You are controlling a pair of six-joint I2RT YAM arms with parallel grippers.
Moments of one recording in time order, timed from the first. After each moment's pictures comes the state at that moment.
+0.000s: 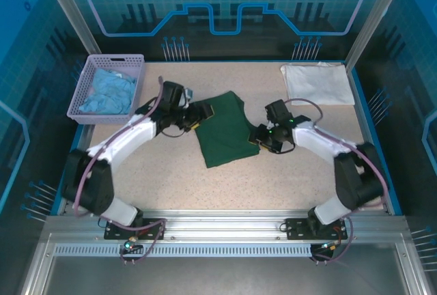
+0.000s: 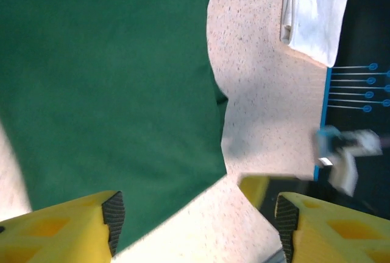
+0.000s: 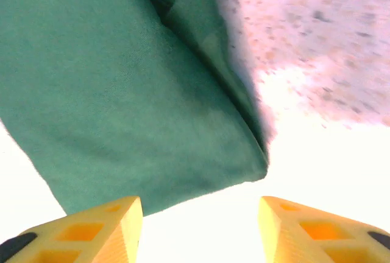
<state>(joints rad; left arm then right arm) -0.36 1.59 1.17 -0.40 0.43 -0.83 0.40 1.47 0.91 -0.55 -0.23 0.81</state>
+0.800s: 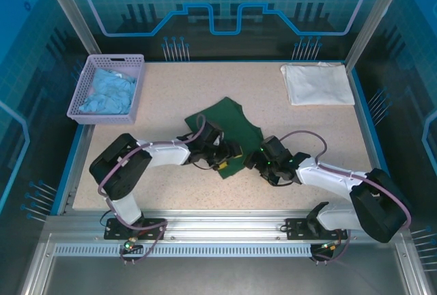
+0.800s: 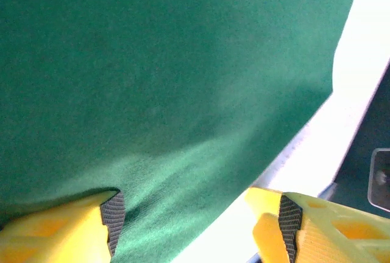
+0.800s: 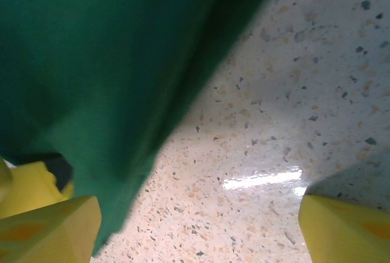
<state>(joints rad) -0.74 1.76 0.85 0.05 0.40 -1.25 0.66 1.28 0.53 -0.31 -0.09 1.22</state>
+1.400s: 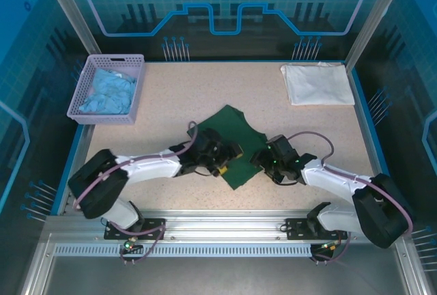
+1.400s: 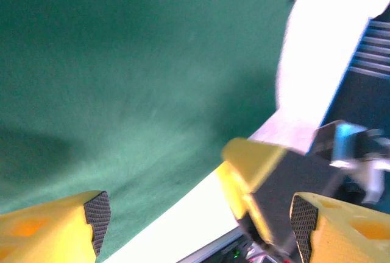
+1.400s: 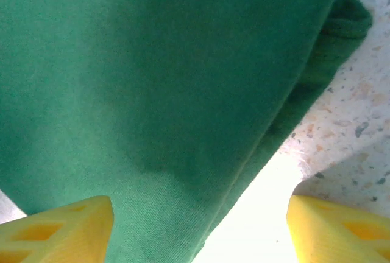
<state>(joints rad) -0.76 1.49 0.76 -0.01 0.23 -1.43 0.57 1.24 0.49 -0.28 -0.11 1.19</state>
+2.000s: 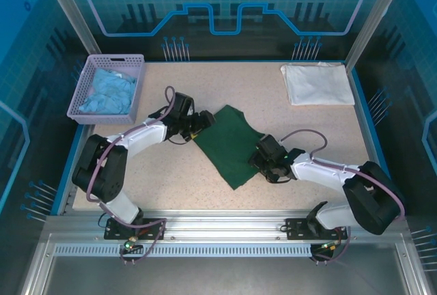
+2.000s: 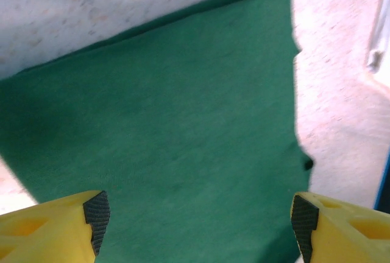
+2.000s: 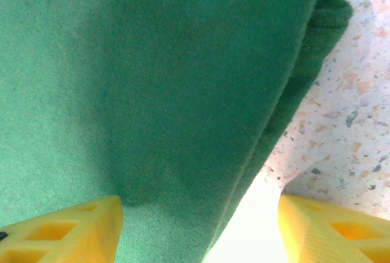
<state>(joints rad) -0.39 1.64 1.00 -0.28 0.27 -0.92 0.68 1.36 0.60 -0.39 0.05 1.33</state>
